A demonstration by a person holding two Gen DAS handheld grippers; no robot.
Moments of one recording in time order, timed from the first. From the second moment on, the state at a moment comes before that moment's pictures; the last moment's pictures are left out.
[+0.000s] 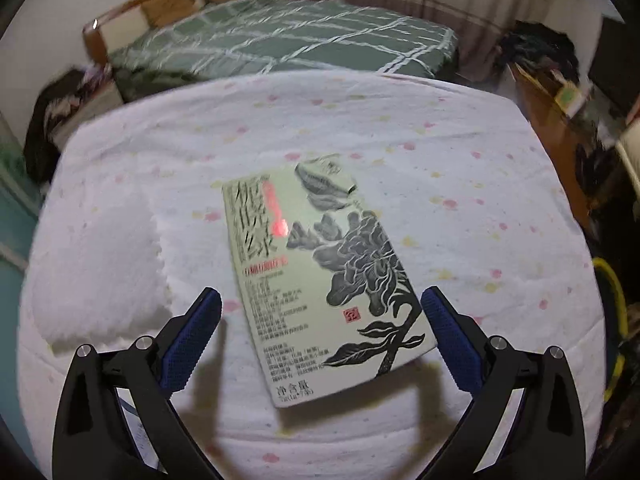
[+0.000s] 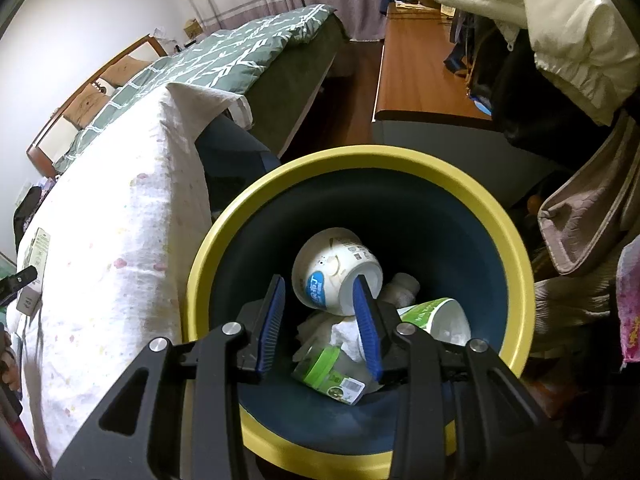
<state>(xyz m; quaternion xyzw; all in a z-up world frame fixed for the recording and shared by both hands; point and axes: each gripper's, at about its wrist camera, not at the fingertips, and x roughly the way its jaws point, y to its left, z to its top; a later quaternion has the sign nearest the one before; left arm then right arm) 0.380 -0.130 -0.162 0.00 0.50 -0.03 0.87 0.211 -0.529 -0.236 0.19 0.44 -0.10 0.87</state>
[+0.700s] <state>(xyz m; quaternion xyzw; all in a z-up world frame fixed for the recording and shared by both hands) 0.314 -0.171 -0.112 0.07 0.42 -0.10 0.90 0.182 -0.541 -0.237 0.20 0.44 -0.10 0.87</state>
